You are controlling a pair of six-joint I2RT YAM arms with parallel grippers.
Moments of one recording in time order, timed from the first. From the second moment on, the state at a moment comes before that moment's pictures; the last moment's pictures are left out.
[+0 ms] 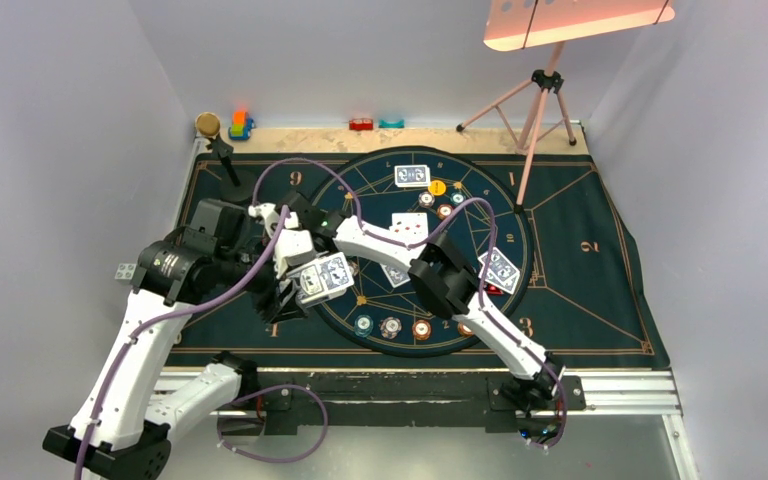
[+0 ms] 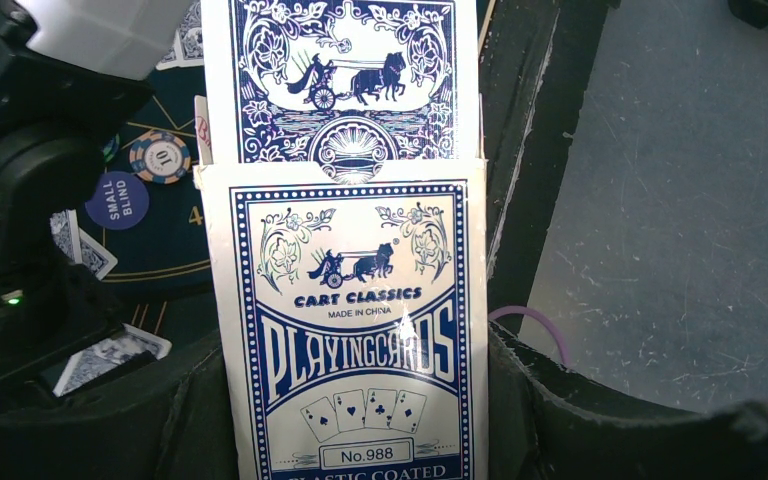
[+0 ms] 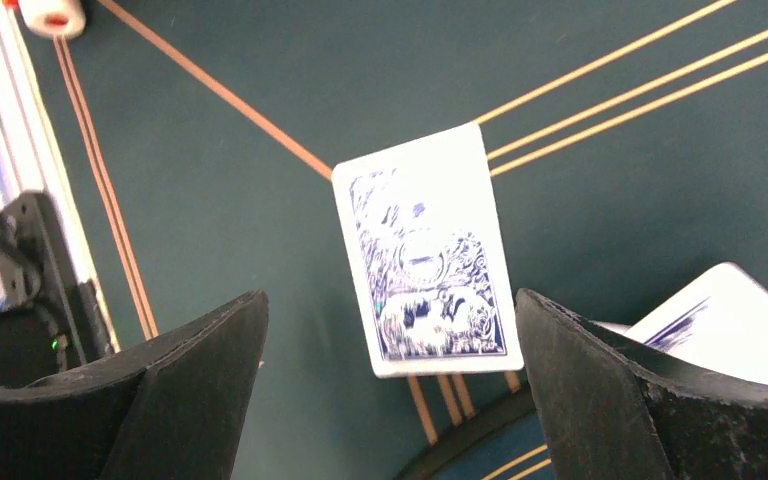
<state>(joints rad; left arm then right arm) -0.34 0.92 1.22 -1.32 0.74 0.61 1.00 2.59 2.29 -0.47 -0.44 0.19</state>
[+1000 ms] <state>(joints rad) -0.34 0.91 1.23 -1.33 0.74 0.61 1.06 2.55 2.31 -0.40 -0.38 0.15</state>
